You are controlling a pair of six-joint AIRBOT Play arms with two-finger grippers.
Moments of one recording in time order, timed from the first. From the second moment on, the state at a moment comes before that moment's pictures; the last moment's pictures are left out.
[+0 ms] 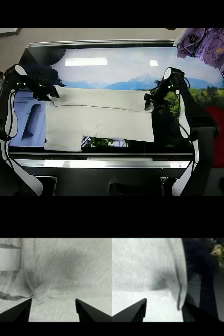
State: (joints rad) left arm 0.18 -2.04 2.01 1.26 -1.53 -1.51; right arm 0.03 -2.06 1.92 -1.29 1.69 1.78
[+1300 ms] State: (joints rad) left arm 0.78 -1.09 0.47 0.92 -1.19 -1.18; right arm -0.23 -1.31 1.01 -1.19 1.37 1.43
